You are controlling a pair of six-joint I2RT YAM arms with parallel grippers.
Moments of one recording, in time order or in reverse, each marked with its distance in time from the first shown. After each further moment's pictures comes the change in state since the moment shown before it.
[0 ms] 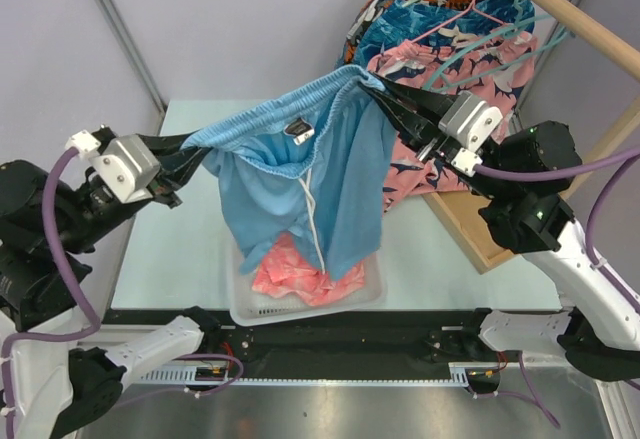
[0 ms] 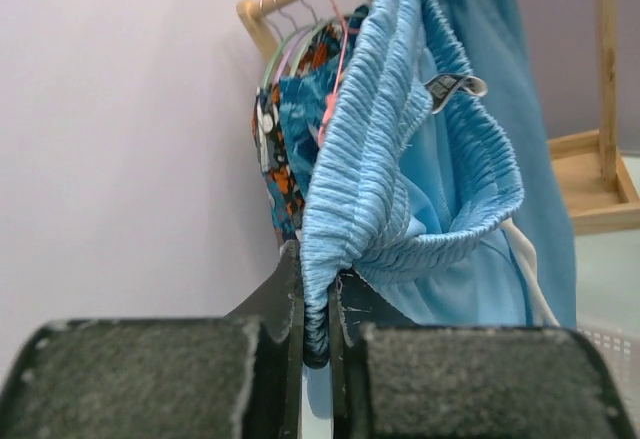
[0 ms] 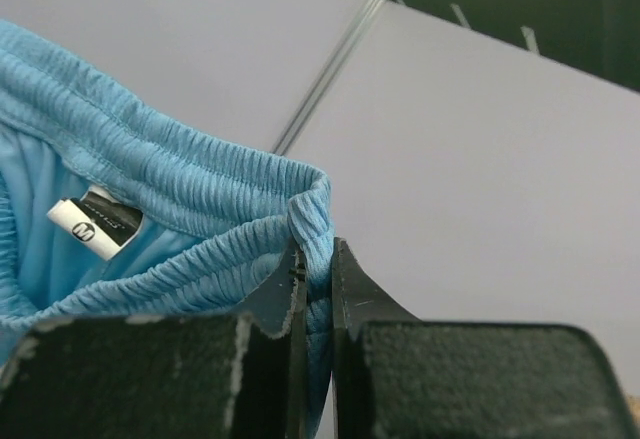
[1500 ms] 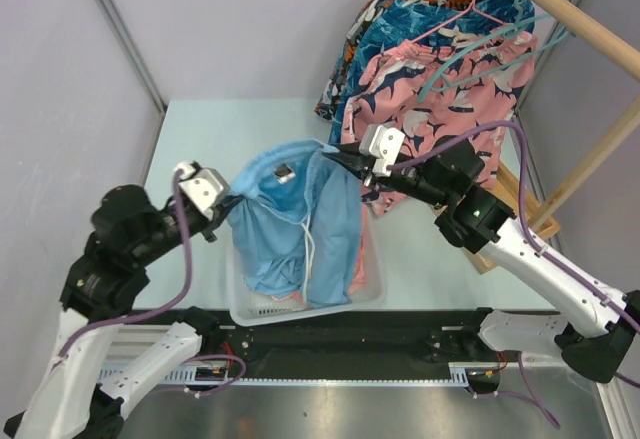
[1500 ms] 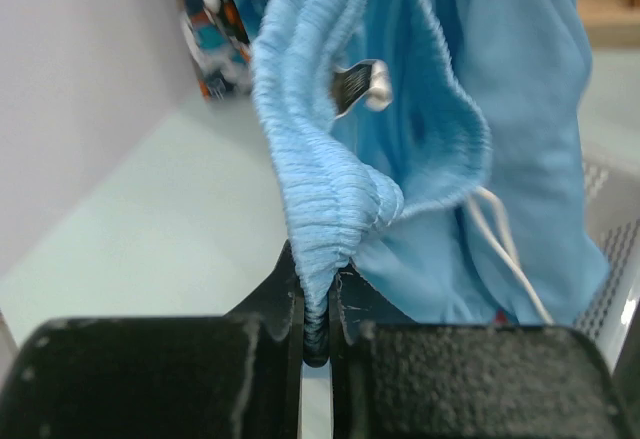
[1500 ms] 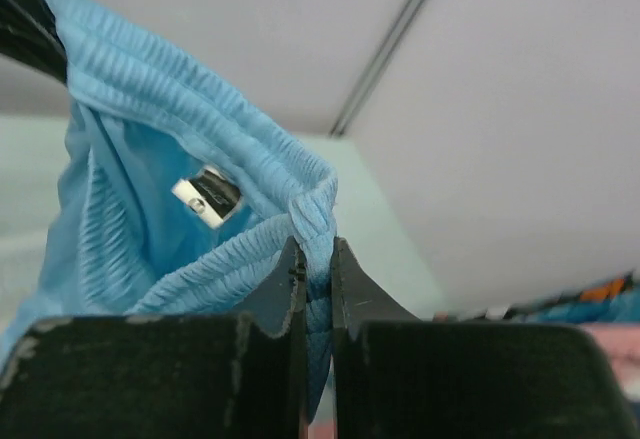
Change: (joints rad) left arm 0.104 -0.247 -0.591 -0.007 -0.033 -0.058; right arm -0.010 0.008 -0.356 -0.020 -0.116 0.145
